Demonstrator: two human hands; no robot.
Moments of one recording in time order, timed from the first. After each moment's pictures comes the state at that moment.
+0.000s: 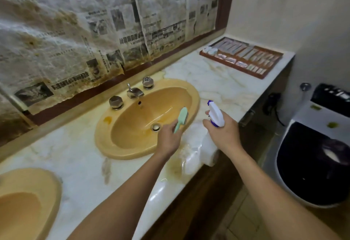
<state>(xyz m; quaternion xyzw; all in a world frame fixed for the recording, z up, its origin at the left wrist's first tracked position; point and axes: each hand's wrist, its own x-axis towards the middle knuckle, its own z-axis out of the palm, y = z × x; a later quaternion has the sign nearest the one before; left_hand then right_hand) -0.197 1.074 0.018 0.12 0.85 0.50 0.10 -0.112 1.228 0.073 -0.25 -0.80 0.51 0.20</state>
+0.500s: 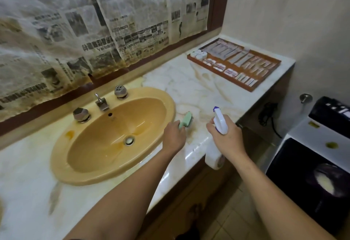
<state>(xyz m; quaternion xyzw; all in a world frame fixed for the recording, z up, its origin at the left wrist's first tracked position) -0.265 1.278 -0.007 0.09 0.91 0.38 0.09 -0.157 1.423 0.057 -0.24 -0.82 0.50 0.15</state>
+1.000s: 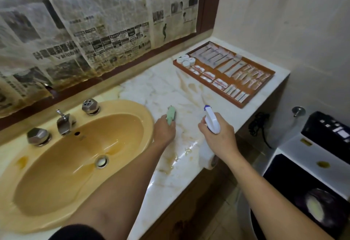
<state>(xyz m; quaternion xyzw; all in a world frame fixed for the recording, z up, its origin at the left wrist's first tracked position) -0.391 1.379 -0.028 0.03 0.91 0.40 0.12 -0.263 1.521 0.056 -0.22 -0.83 0.49 0.13</state>
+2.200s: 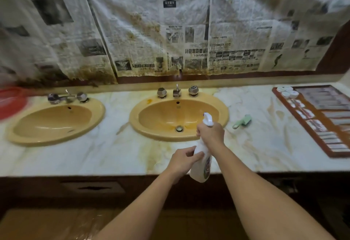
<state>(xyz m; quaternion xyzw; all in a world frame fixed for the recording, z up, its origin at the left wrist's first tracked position) -0.106 1.277 0.033 -0.16 0.78 0.61 0.05 -0.204 1.368 0.083 -0.05 -0.81 0.57 -0.11</state>
